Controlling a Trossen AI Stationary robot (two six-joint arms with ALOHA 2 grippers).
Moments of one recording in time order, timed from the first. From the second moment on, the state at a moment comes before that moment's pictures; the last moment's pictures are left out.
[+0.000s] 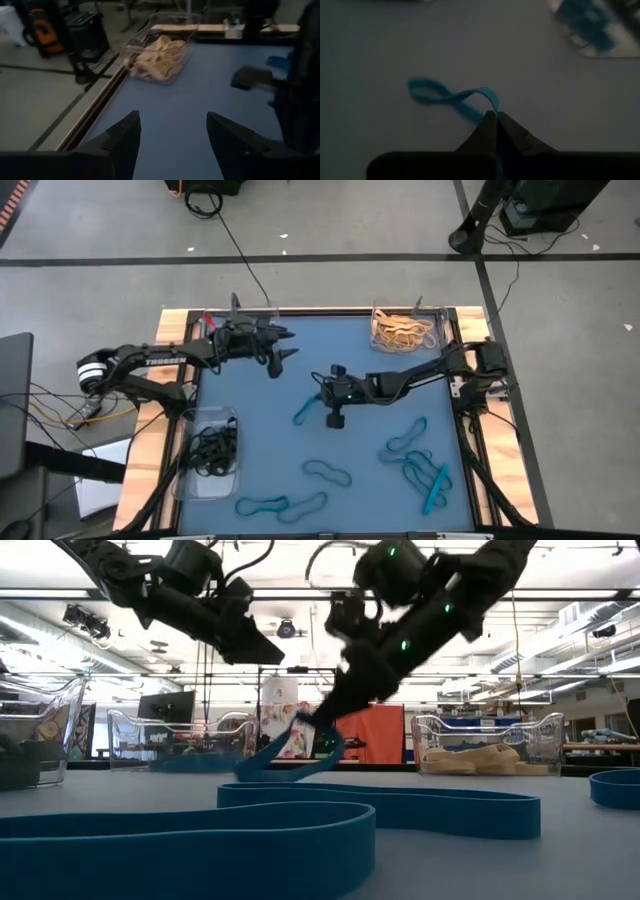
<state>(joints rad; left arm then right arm) 0.44 1.23 0.64 0.27 0.12 0.15 0.02 1.83 0.97 0.20 0.17 -0.04</state>
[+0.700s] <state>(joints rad) 0.33 1.56 0.64 0.79 0.24 0.13 0.05 1.62 0.97 0.02 0.59 -0.05</state>
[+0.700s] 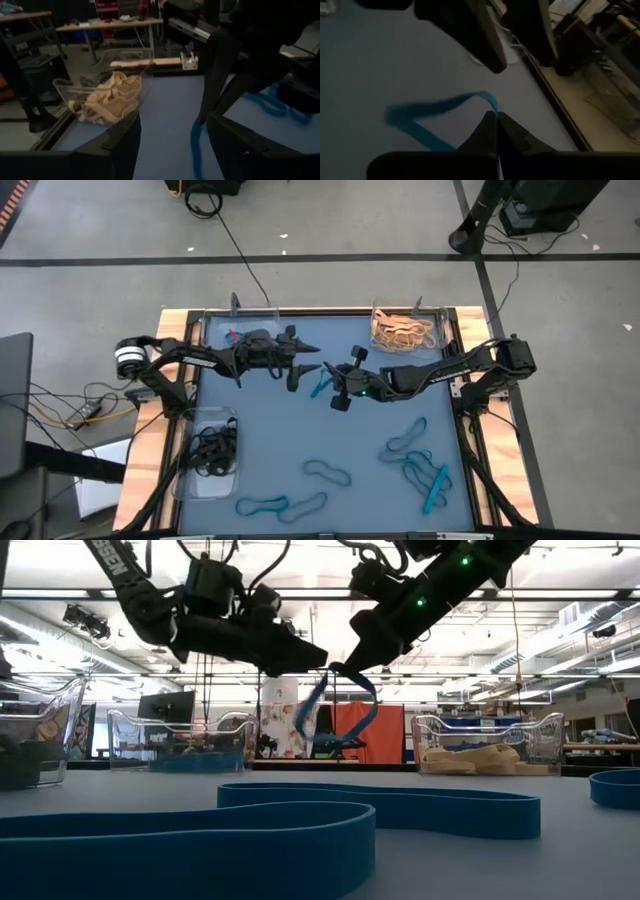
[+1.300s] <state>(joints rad) 0.28 1.71 0.75 0.87 0.21 0.09 0.06 1.62 0.97 0.01 0.75 -0.06</state>
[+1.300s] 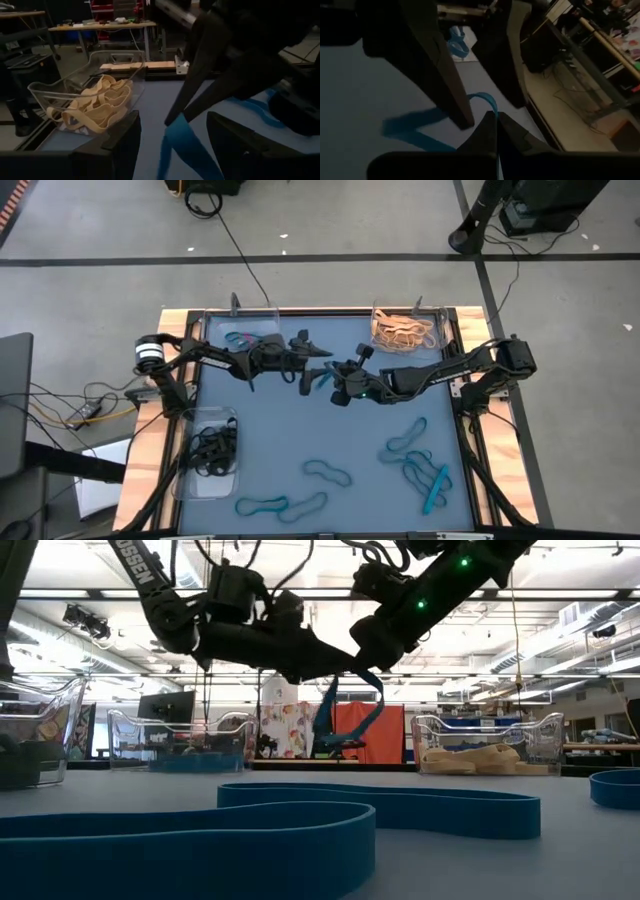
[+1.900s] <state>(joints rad) 0.28 1.73 0.77 0.88 0.21 0.07 0.08 1.62 0.97 -0.01 0.83 -0.10</state>
